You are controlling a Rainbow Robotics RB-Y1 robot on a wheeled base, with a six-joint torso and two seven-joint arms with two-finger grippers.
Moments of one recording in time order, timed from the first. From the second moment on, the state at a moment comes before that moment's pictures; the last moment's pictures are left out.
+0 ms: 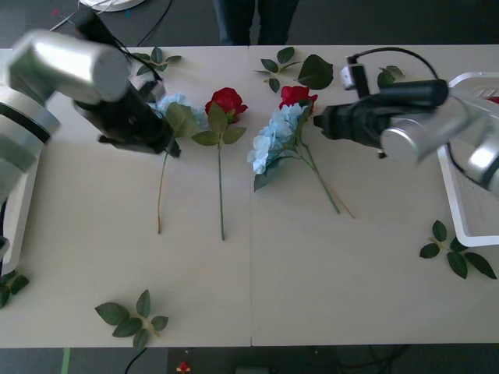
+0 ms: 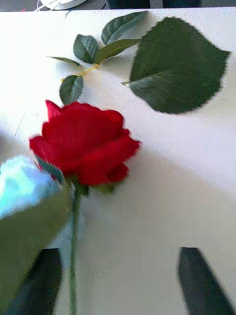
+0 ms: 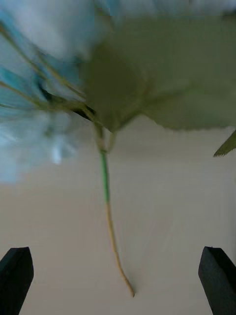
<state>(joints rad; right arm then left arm) -0.85 -0.80 0.87 -1.26 -0.92 0.47 1.16 -0.90 0.58 -0.47 -1.19 0.84 1.44 -1.37</state>
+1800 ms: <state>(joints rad) -0.95 -0.46 0.87 -0.84 -0.63 0.49 1.09 -0.75 0.50 -0.54 -1.19 0.56 1.15 -1.23</state>
